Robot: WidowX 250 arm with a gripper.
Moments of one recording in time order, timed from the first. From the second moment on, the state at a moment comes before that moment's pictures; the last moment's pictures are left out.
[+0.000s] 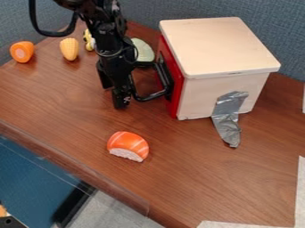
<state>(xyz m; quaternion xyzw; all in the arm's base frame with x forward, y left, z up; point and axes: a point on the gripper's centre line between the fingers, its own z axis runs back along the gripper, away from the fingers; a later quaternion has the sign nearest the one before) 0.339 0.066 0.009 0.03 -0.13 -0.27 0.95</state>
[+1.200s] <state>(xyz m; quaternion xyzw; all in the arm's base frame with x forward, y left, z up) 0.335 0.056 0.008 0.02 -0.09 -0.19 0.98</state>
